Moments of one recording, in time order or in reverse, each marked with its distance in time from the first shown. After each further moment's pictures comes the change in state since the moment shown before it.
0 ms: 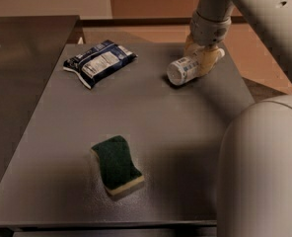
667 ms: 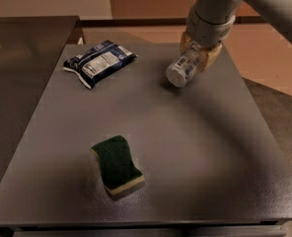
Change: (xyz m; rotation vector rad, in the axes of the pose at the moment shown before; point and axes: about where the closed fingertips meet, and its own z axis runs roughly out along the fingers) arm -0.037 0.014 -0.042 0.197 0.153 -0.270
